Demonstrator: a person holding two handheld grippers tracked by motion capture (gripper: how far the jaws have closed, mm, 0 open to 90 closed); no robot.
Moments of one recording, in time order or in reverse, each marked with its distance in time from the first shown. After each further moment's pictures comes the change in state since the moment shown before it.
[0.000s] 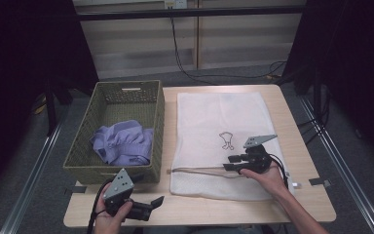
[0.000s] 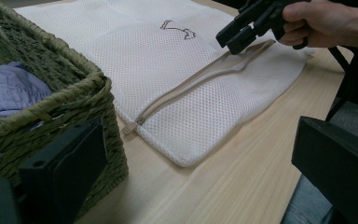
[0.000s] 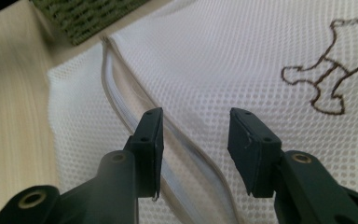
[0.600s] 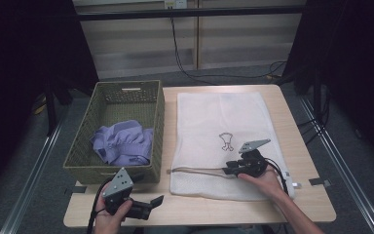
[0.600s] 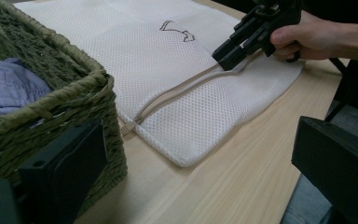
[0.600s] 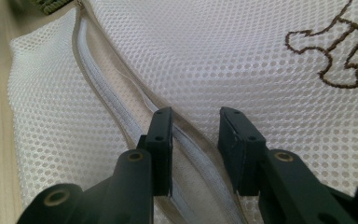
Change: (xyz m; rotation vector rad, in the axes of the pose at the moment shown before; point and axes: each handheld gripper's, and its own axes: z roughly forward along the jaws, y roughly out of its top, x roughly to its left) left arm 0.004 -0.001 0.002 0.002 -0.012 -0.017; right arm -0.002 -0.015 0.018 0.065 -0.036 -0.005
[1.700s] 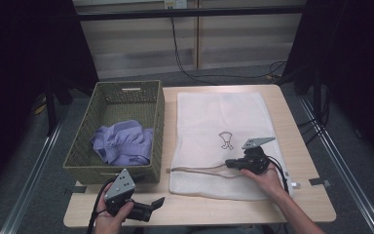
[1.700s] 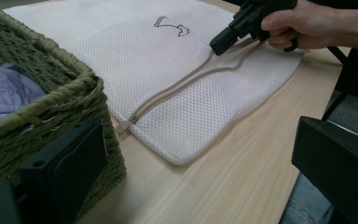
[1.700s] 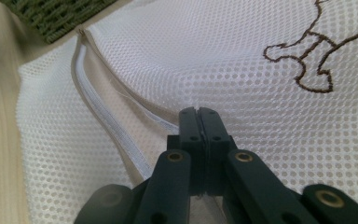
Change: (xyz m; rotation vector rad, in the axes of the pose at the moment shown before) left arm -0.005 0.001 0.001 0.019 0.003 0.044; right arm -0.006 0.003 -0.007 -0.067 -0.005 0.048
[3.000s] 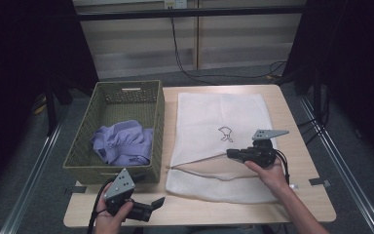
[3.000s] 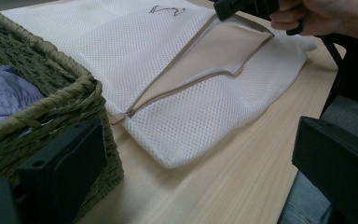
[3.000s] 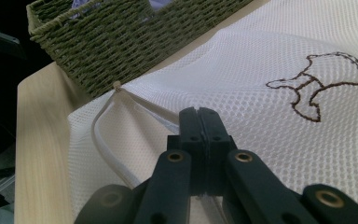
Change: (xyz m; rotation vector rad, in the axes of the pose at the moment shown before) left arm 0.001 0.000 0.000 -0.013 -0.015 -0.003; right arm 0.008 0.025 -0.033 -0.186 0.069 0.022
